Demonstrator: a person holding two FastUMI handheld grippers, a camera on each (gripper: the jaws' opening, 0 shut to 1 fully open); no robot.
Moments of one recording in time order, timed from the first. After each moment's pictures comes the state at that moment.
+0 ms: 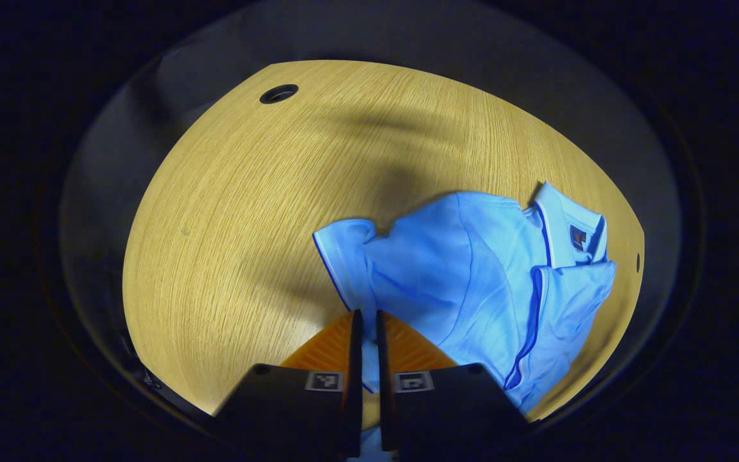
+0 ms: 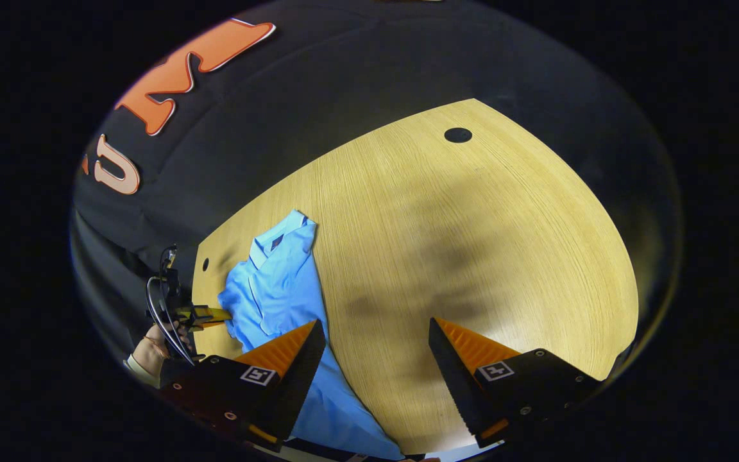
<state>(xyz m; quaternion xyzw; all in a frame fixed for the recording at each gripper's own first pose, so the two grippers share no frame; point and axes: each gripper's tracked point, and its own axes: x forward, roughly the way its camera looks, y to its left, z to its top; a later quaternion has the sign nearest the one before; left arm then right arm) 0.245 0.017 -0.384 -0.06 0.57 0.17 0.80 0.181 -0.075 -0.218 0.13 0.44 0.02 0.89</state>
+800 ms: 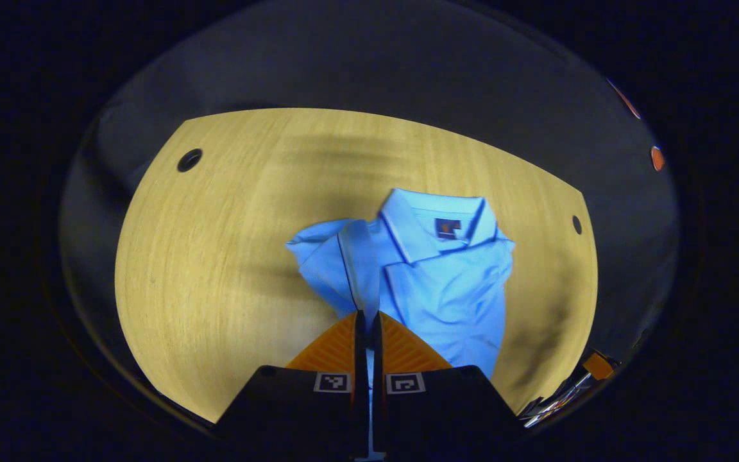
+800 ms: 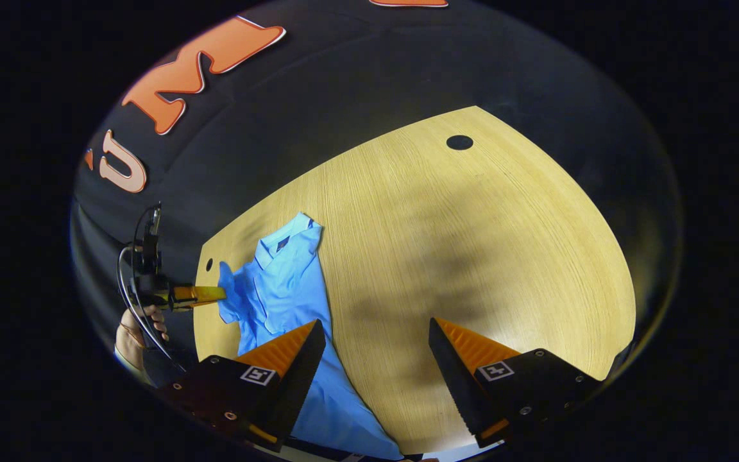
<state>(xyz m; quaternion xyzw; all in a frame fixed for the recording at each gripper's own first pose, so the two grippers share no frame) 0.265 -0.132 -0.320 0.00 0.56 0.00 0.83 0.170 -0.076 -0.204 0.13 0.42 0.02 0.90</state>
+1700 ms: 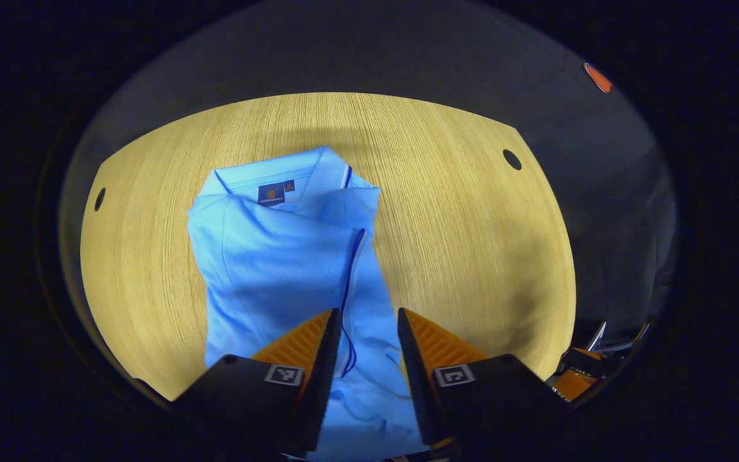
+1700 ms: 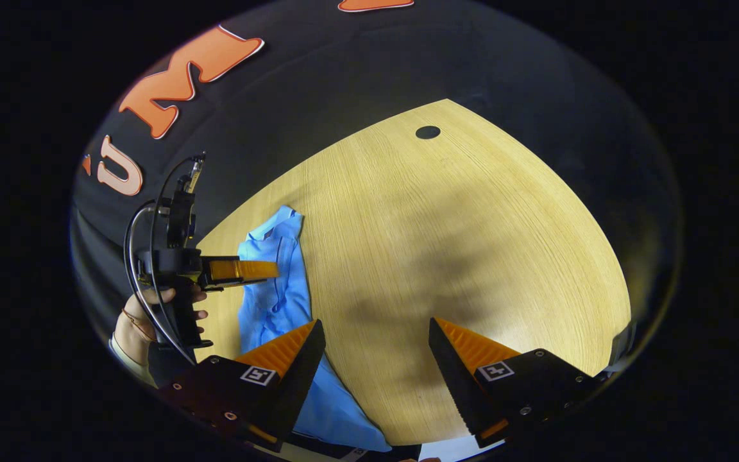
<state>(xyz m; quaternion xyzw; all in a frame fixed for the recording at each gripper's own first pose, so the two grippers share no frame) 0.256 -0.298 -0.382 0.03 0.59 -0.11 0.80 0.125 -0.104 -0.216 0.14 0.42 0.00 0.90</state>
